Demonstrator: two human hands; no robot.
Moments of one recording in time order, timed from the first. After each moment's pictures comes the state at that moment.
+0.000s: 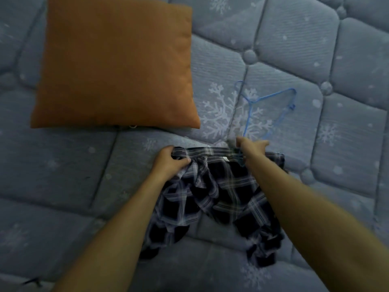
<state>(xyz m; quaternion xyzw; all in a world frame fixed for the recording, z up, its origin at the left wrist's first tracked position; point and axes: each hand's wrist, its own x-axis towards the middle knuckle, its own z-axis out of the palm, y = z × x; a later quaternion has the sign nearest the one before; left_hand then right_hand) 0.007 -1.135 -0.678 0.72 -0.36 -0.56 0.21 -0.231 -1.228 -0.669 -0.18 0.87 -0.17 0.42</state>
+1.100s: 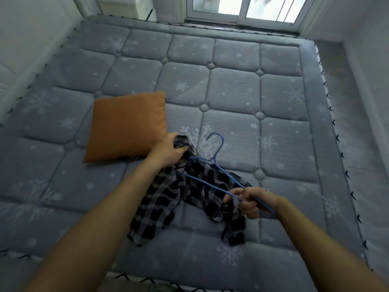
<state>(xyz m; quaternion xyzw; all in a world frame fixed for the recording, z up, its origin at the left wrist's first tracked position) -0.099 -1.113 -0.353 0.67 -0.61 -0.39 0.17 -0.424 -1.026 -0.416 -0.23 0.36 -0.05 0.90</state>
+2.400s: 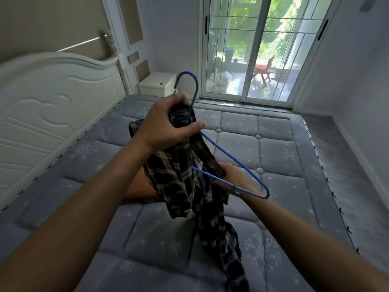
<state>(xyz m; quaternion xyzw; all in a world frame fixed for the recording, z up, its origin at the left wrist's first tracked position) -0.087 -1.026 -0.041 0.44 -0.76 -0.16 0.45 -0.310 -1.062 -0.205 -0.77 0.50 -0.22 0.34</state>
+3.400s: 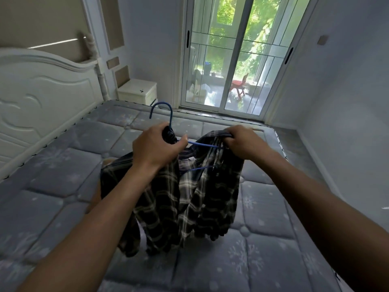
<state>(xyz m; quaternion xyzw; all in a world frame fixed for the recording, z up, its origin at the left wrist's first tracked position) -0.074 -1.036 -0.090 0.65 -0.62 -0.06 0.43 -0.308 -1.078 -0.050 -0.77 0.61 -0.14 0.13</state>
